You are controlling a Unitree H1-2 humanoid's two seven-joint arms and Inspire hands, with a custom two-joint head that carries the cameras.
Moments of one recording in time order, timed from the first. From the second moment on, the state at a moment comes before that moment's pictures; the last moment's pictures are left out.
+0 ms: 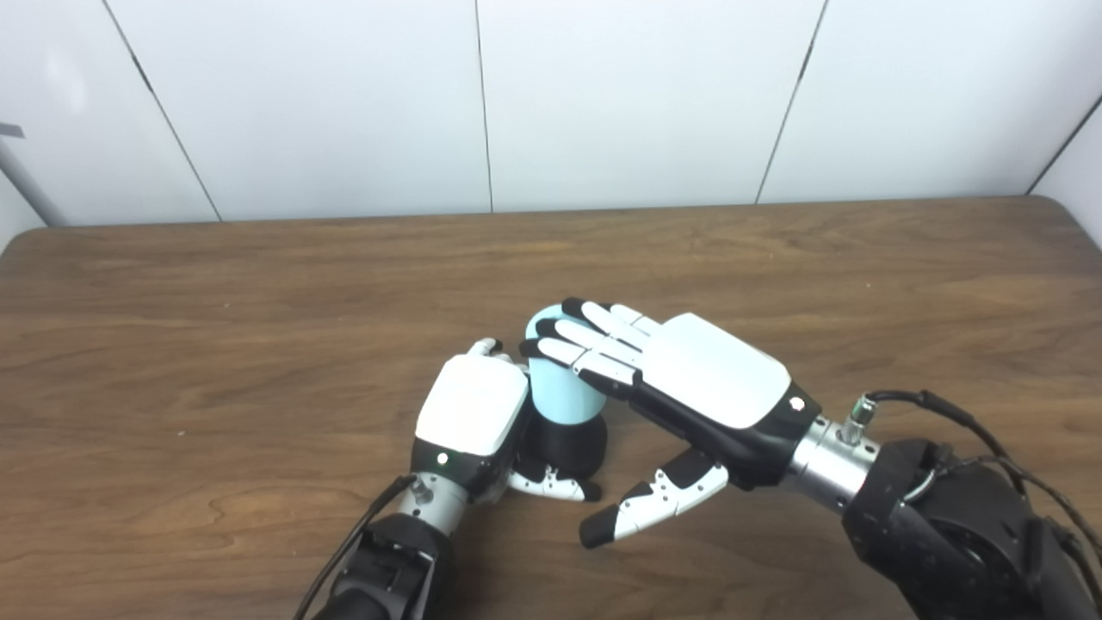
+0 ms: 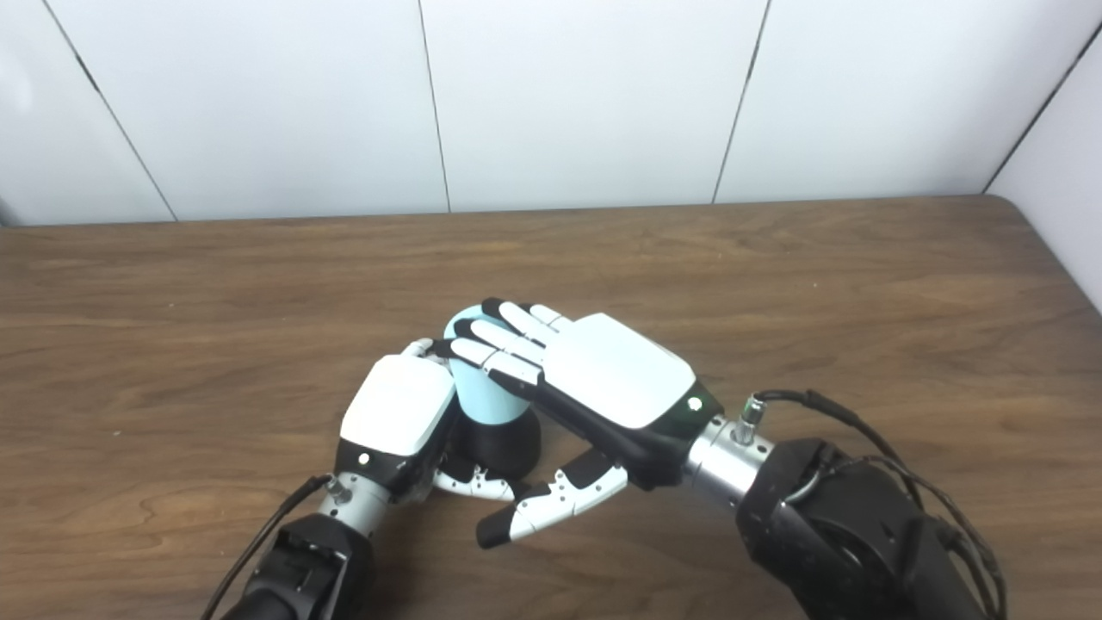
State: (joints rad) left arm -0.16 0.20 -0.59 -0.14 1.25 0.19 -0.09; right arm -0.19 -0.40 0.35 -0.78 -0.77 0.17 0.71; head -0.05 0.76
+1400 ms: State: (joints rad) left arm -0.16 0.20 -0.60 -0.16 1.25 0.19 -0.12; right arm -0.24 -0.38 0.26 -0.82 -0.70 0.21 0.75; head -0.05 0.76
